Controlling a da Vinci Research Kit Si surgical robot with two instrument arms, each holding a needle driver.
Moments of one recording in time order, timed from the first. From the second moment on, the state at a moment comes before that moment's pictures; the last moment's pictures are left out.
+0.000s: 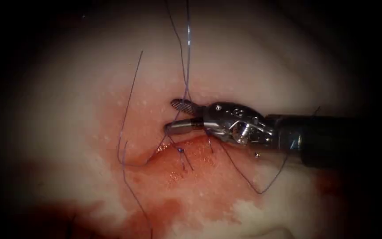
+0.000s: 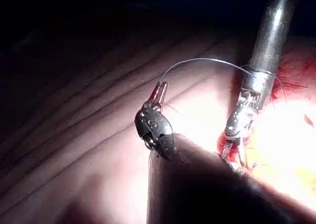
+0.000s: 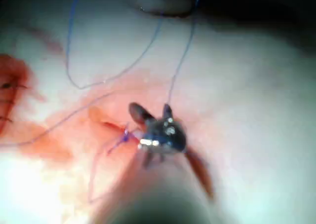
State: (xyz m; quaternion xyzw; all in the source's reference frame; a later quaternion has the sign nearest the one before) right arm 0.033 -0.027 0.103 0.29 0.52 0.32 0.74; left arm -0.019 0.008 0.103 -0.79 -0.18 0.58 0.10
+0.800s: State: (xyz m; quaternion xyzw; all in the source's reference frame) right arm 0.033 -0.027 0.104 0.32 0.51 0.30 0.74; left arm -0.020 0.008 0.101 -0.79 -0.18 0.57 0.10
